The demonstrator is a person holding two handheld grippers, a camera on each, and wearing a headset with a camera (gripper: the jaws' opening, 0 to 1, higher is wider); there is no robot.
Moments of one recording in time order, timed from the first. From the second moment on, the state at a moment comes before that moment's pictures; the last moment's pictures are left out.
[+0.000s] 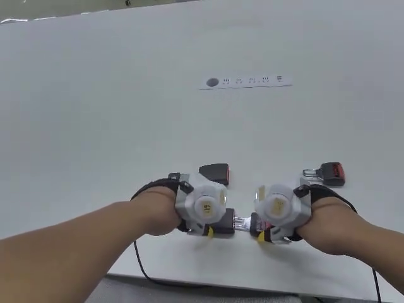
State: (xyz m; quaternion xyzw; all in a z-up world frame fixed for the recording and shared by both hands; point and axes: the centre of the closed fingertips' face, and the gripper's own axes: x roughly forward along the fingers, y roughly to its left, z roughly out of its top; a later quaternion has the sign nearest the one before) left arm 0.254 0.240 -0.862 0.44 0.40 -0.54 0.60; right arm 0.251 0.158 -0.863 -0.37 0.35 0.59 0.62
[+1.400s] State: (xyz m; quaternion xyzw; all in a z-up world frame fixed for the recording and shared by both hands) left arm 0.254 0.240 -0.864 0.42 0.40 -0.56 0.59; right arm 0.253 0.187 -0.861 -0.35 0.33 0.62 0.62
